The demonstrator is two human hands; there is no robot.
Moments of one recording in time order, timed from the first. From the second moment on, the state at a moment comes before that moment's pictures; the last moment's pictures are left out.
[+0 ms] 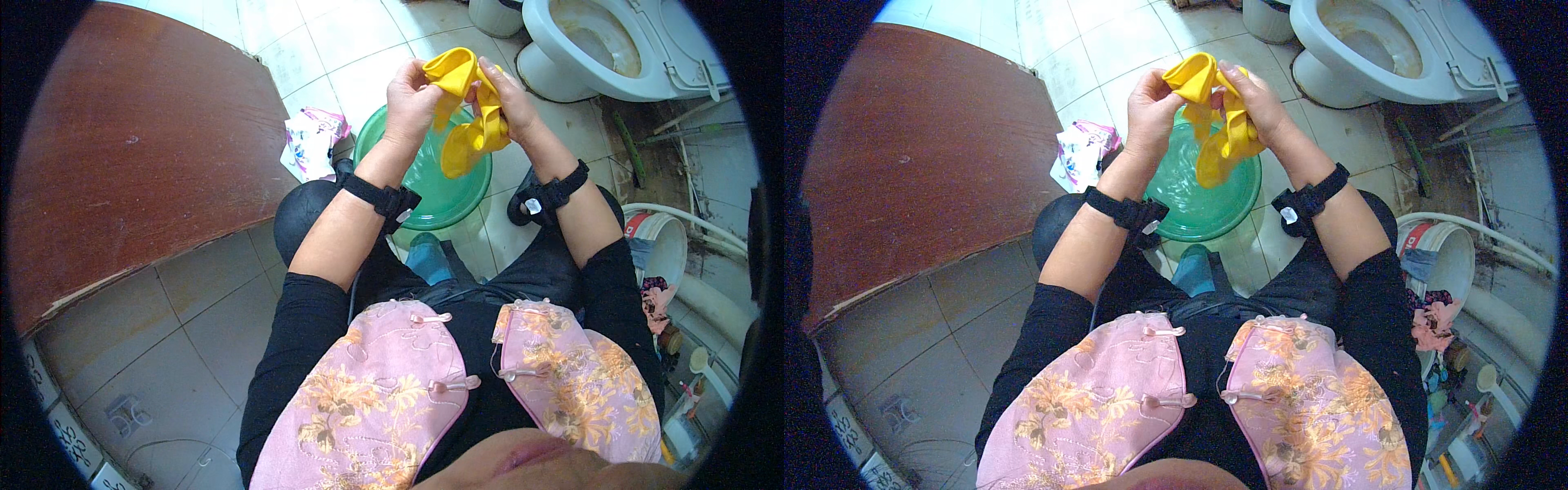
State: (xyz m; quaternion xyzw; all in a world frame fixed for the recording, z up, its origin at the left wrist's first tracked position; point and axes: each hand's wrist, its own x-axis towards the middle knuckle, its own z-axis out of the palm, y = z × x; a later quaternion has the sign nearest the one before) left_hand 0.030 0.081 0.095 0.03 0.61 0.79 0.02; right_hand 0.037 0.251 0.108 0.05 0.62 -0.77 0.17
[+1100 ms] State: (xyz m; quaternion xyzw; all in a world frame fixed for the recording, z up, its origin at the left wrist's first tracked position) left_hand 0.023 0.065 0.097 -0.07 0.51 0.85 0.08; right_hand 0.029 0.260 0.100 0.05 0.58 -0.80 0.11
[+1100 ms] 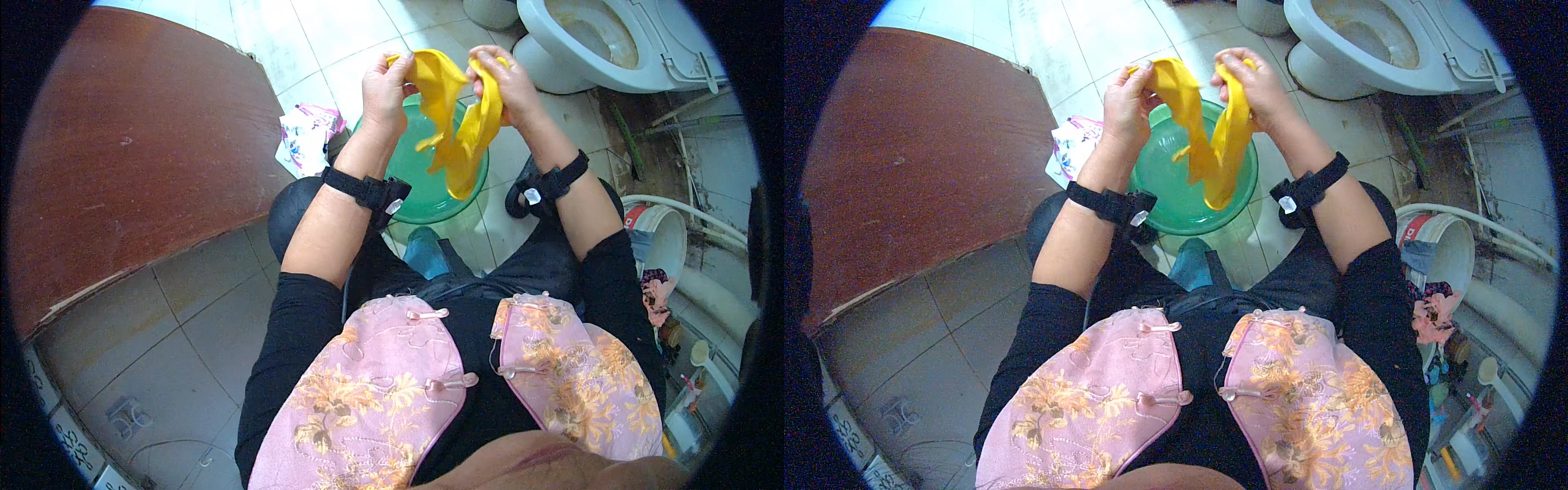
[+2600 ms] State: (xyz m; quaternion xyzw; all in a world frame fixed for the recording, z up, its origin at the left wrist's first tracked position) left_hand 0.045 0.041 -0.090 -0.23 0.85 0.47 0.12; right_hand 0.040 0.256 -0.053 0.23 0.74 -0.53 0.33
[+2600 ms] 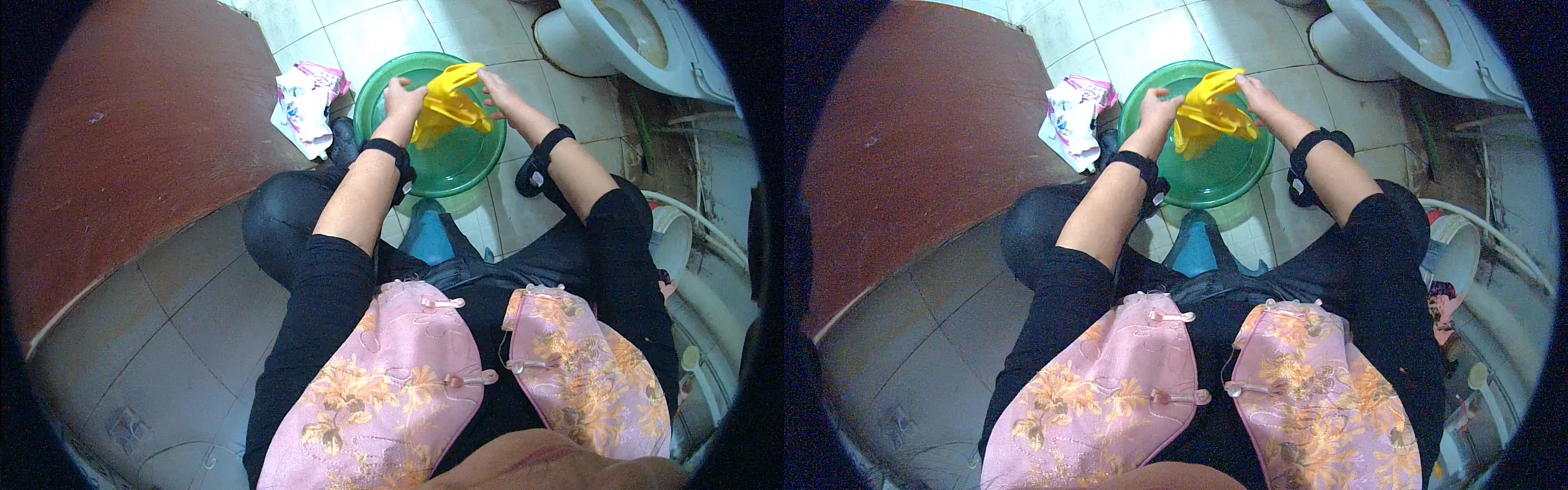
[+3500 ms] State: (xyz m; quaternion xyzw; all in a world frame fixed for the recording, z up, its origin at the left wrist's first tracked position) left_hand 0.099 0.033 -0.197 0.00 0.95 0.17 0.24; right_hand 0.089 0.235 -0.216 0.01 0.92 -0.16 0.35
